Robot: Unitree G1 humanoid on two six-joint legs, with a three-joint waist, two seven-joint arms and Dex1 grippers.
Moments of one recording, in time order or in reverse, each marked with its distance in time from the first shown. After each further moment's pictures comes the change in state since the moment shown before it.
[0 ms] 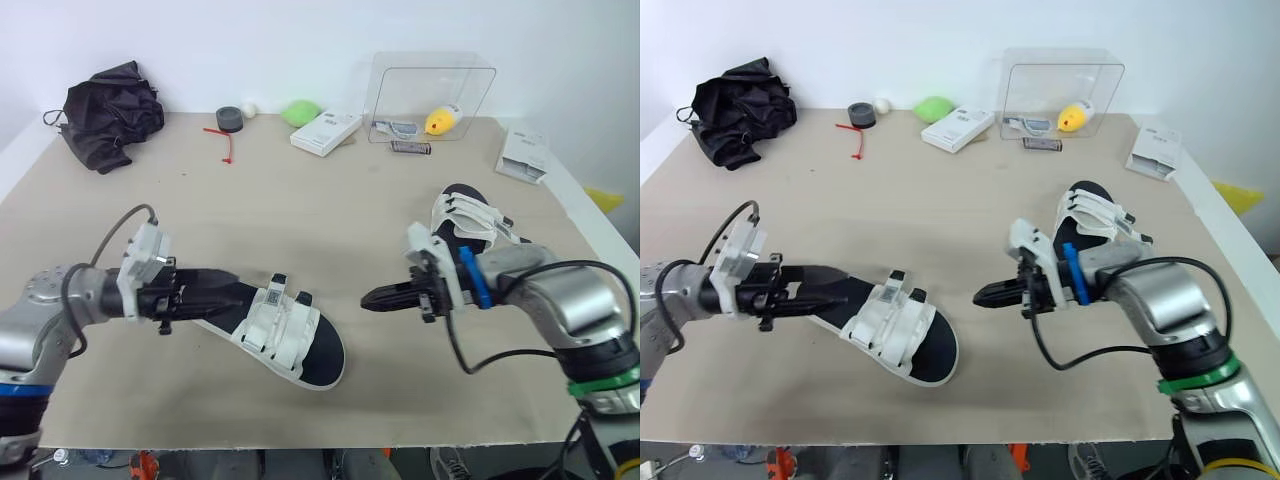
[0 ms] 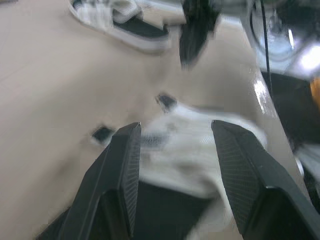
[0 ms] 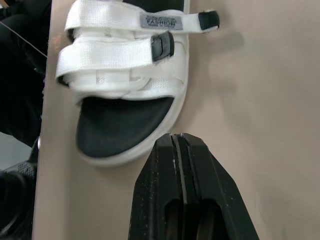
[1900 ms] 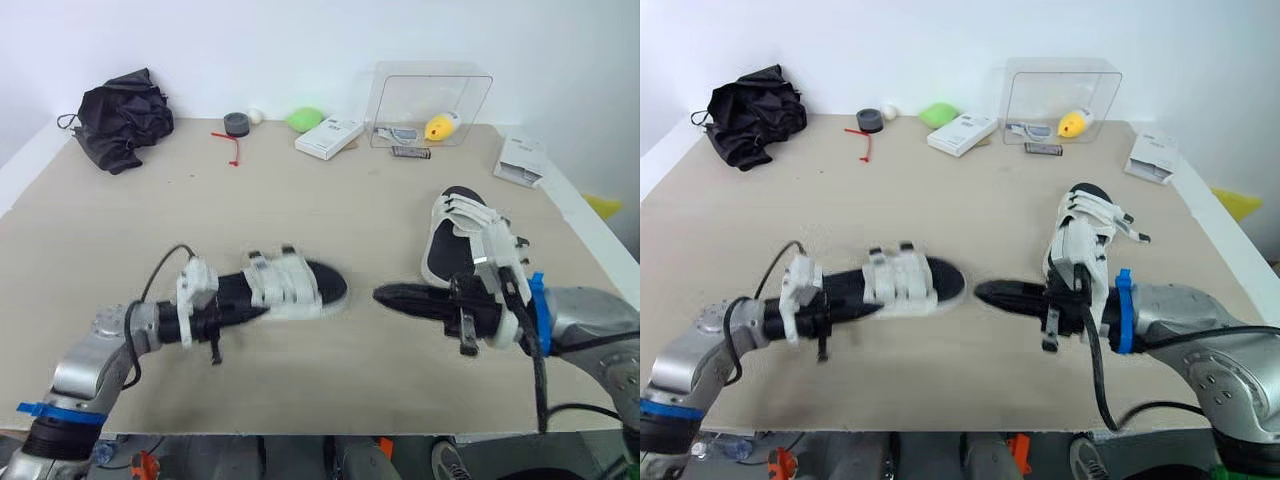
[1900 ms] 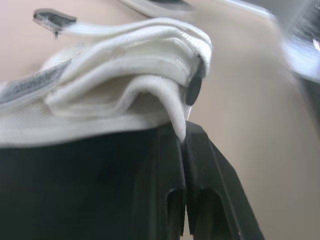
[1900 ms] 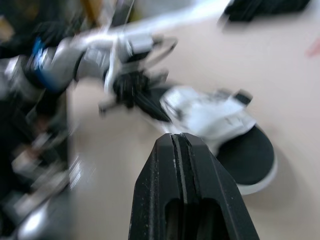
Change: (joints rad) left arm -0.098 -0.325 -0.102 0.049 0.099 0.111 0.450; right arm 0.219 0.113 -0.336 -0.368 0.429 -0.080 -0.507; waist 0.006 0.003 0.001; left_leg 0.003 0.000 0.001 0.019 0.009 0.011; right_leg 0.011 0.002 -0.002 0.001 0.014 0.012
